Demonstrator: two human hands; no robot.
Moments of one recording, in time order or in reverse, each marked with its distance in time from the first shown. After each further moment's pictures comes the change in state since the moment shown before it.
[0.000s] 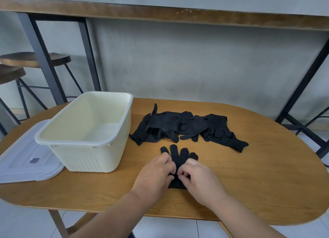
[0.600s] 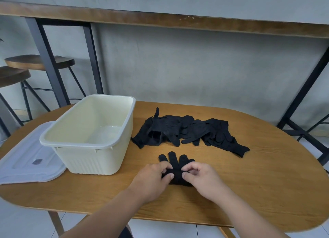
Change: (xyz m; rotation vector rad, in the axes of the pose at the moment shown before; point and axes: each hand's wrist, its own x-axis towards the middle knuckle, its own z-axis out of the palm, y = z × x) left_hand 0.001 -0.012 -0.003 -0.228 -0.099 -0.183; right_hand 0.011 0.009 -0.007 0.568 -0.113 0.354
